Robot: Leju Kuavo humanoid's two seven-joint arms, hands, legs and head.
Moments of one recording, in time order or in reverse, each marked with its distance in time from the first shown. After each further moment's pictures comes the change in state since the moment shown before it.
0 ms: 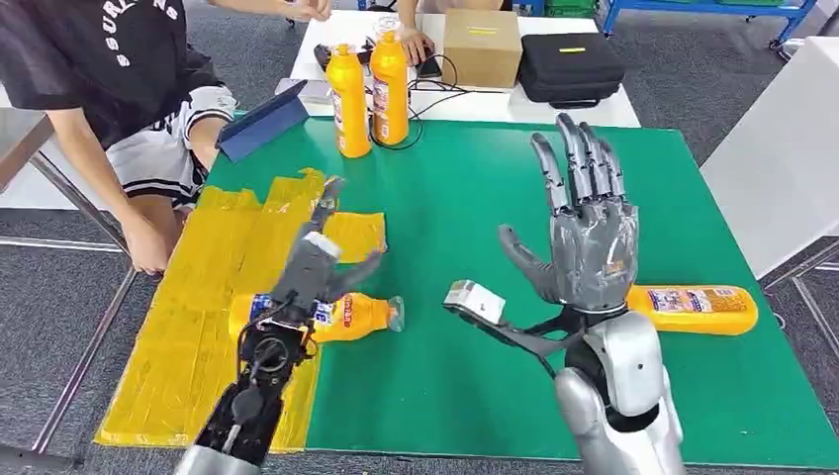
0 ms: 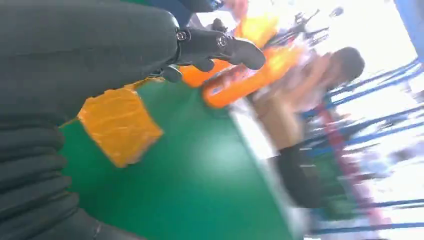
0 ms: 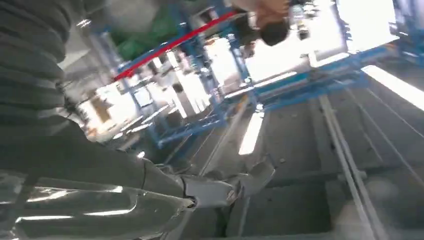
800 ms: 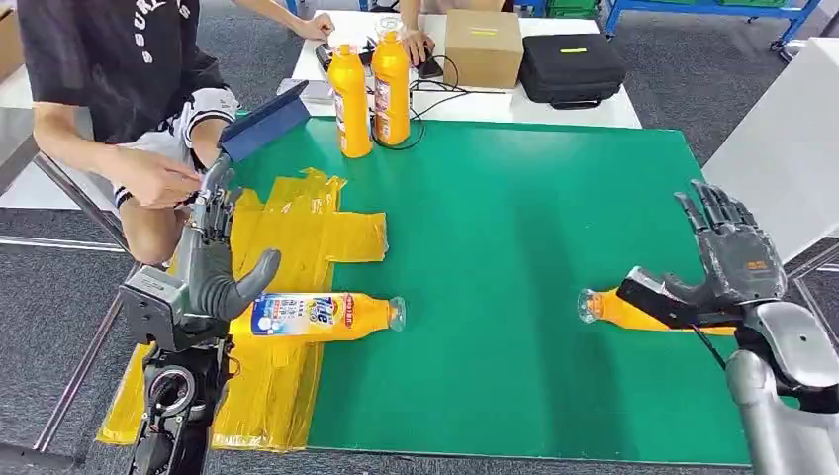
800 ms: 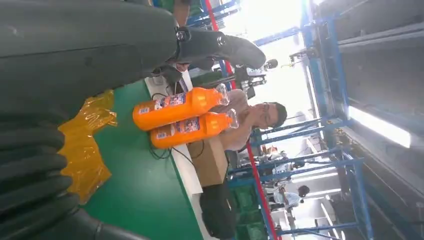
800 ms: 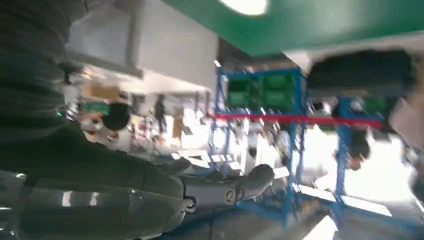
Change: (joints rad) left arm 0.152 0.113 0.051 -0.390 0.194 -0.058 -0.054; right arm 0.005 -0.409 -0.397 0.410 -0.219 0.288 -0.170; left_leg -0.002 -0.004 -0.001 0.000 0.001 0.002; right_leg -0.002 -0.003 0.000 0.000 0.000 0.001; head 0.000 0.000
